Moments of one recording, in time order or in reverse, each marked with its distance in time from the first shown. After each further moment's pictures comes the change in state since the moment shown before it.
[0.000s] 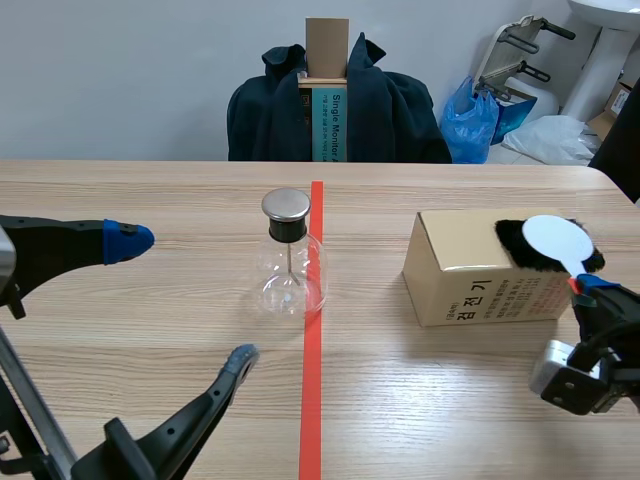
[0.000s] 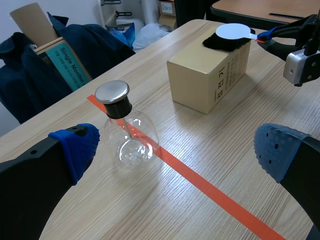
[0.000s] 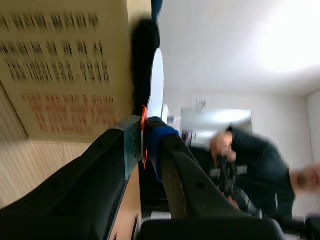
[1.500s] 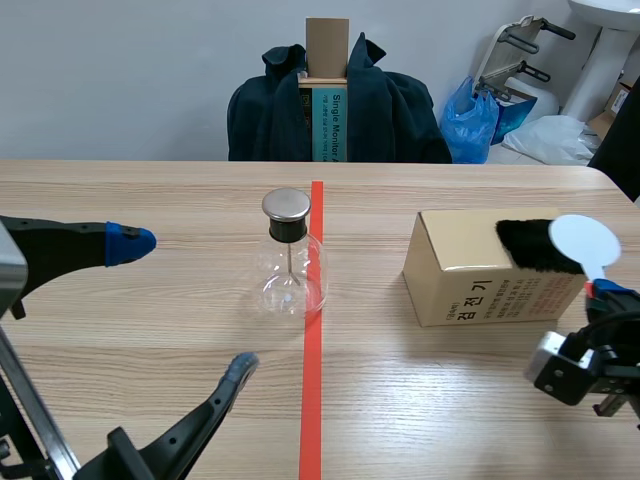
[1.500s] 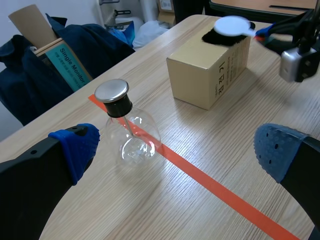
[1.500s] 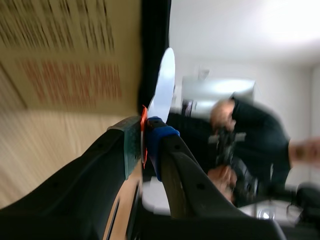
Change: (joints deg) left arm 0.0 0.0 0.0 0.0 2.2 0.0 0.4; right arm -0.1 -1.8 0.1 0.2 -3.5 0.9 -13.7
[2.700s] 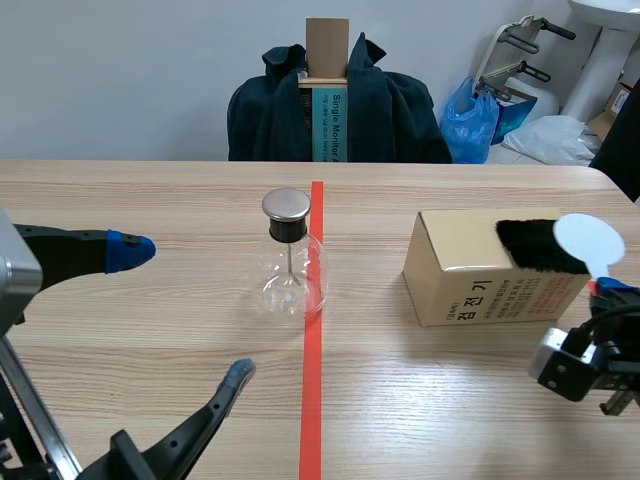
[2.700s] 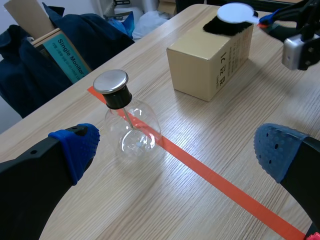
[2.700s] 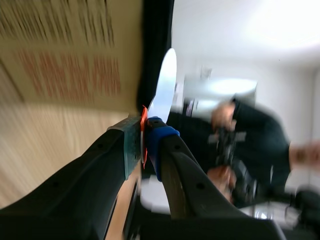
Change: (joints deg) left arm 0.0 0.0 0.0 0.0 0.0 0.0 2.0; right arm -0.2 0.0 0.3 1.2 -1.3 2.6 -2.2
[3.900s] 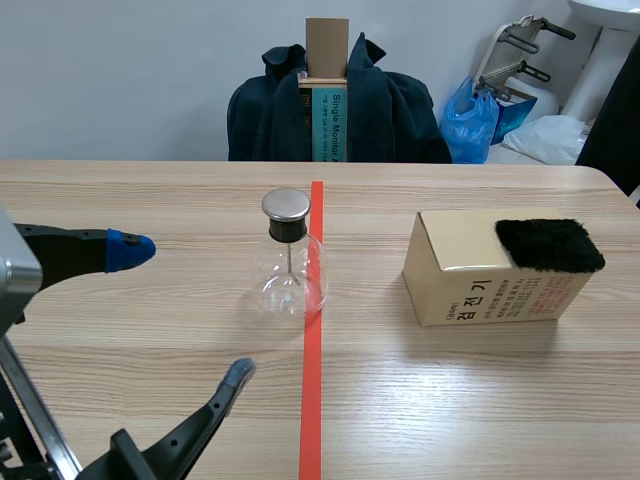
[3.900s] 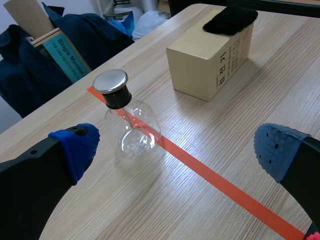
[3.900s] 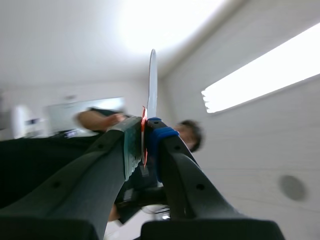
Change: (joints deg) left arm 0.0 0.0 0.0 0.0 0.0 0.0 0.0; right arm 0.1 13.3 8.9 30.4 14.4 -6.3 3.3
